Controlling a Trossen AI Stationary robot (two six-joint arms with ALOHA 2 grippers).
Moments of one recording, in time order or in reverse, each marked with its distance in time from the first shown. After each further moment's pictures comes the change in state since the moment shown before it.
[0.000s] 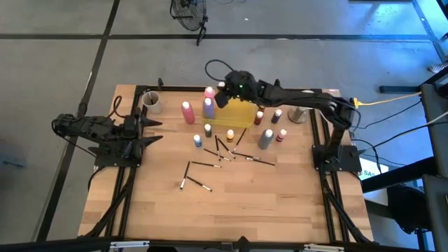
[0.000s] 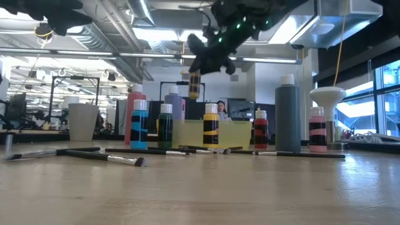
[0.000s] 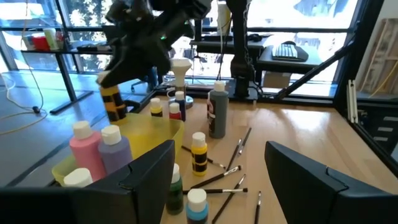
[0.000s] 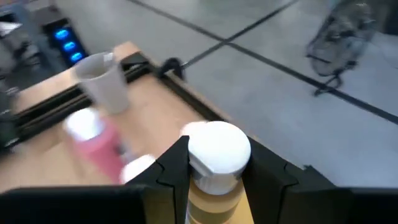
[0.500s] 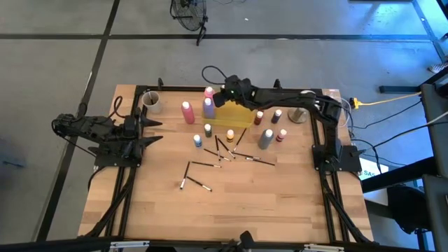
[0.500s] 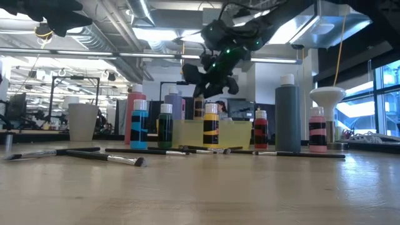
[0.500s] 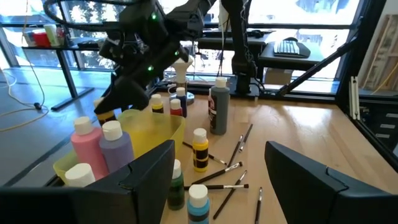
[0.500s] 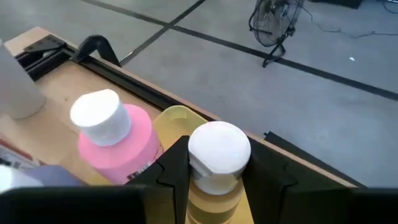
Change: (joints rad) left arm 0.000 0.000 0.000 -0.013 -0.003 -0.008; right arm -0.020 0.148 0.000 0.014 0.188 0.139
